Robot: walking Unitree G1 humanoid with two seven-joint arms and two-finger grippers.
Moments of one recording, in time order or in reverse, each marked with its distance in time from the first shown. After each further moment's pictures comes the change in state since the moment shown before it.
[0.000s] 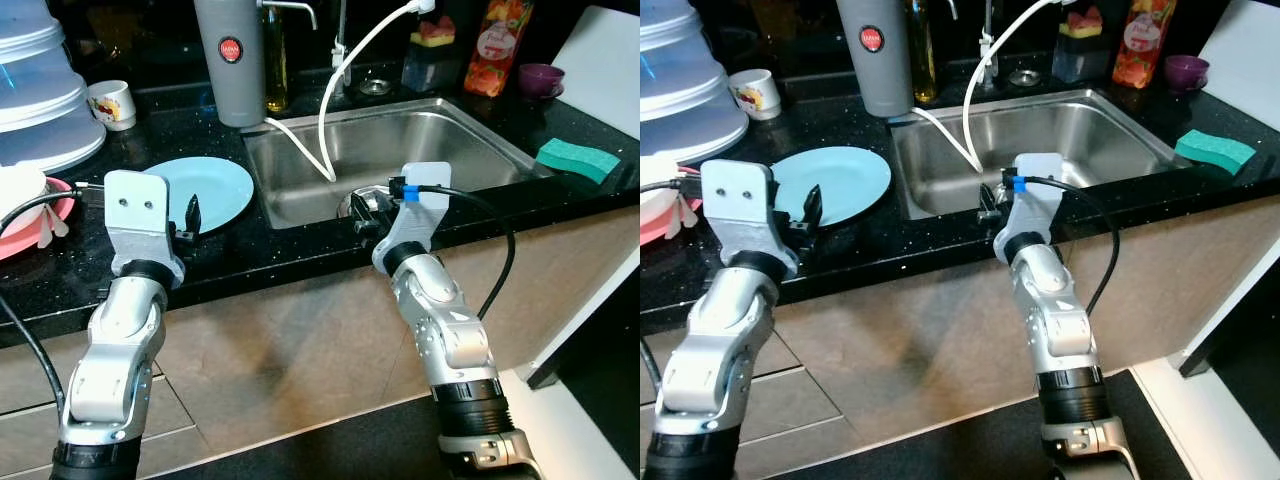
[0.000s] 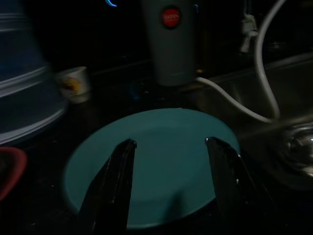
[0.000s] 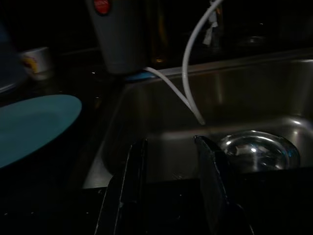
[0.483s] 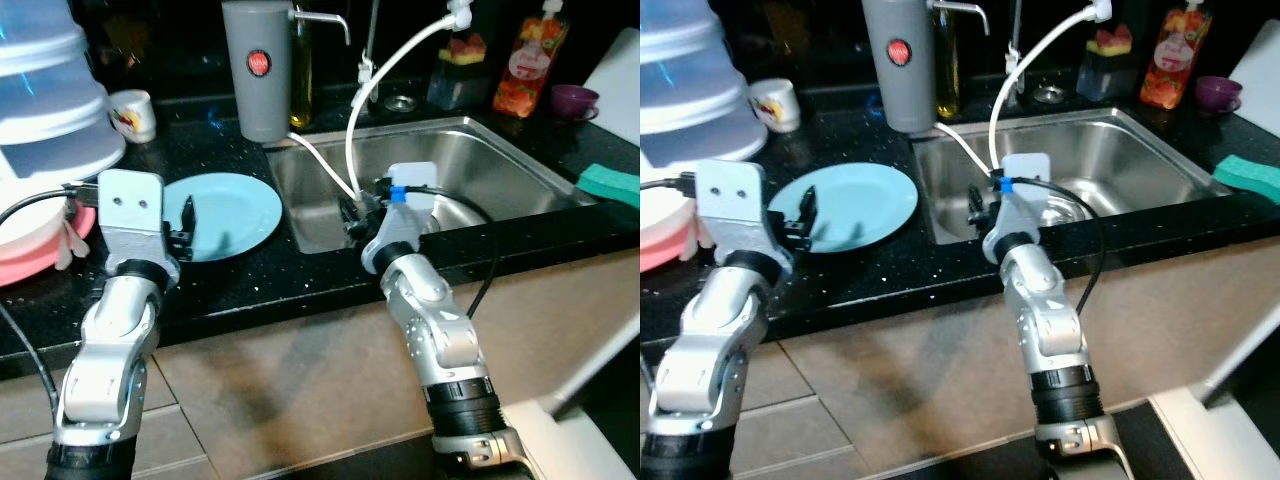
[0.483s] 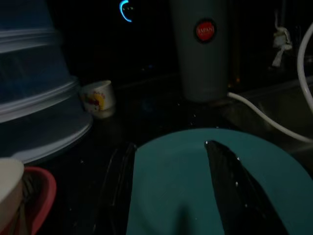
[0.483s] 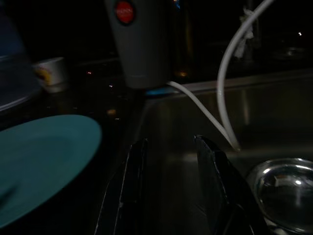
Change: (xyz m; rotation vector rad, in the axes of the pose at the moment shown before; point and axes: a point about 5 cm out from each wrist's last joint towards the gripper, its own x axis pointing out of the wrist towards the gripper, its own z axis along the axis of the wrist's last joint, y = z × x) left arm -0.001 0.006 0.001 0.006 -0.001 0.016; right arm 0.002 0.001 0.000 0.003 0.000 0.001
